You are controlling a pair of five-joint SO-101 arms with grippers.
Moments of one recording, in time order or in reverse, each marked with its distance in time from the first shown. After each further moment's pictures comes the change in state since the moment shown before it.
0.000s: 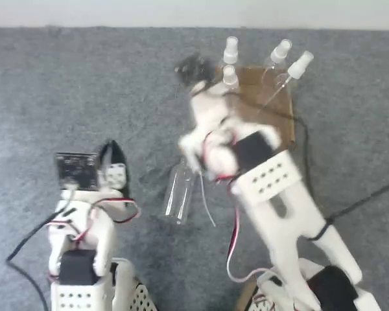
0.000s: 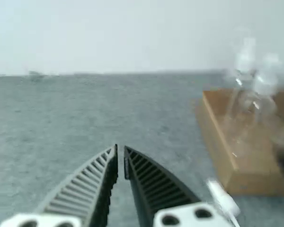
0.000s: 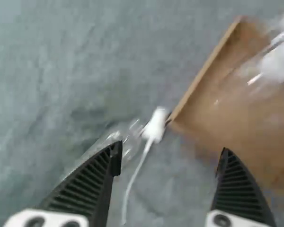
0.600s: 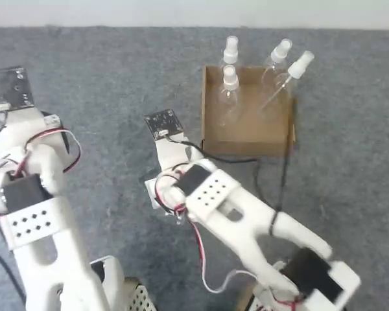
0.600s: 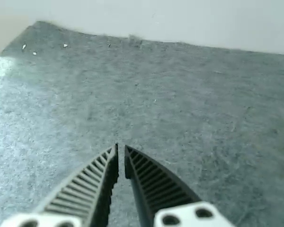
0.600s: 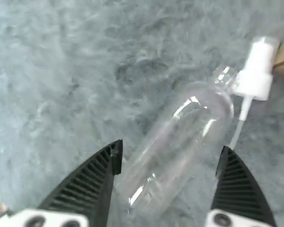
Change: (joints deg) left arm -20.2 47.7 -35.4 3.2 -7.6; right arm -14.6 13.0 16.6 -19.2 -24.9
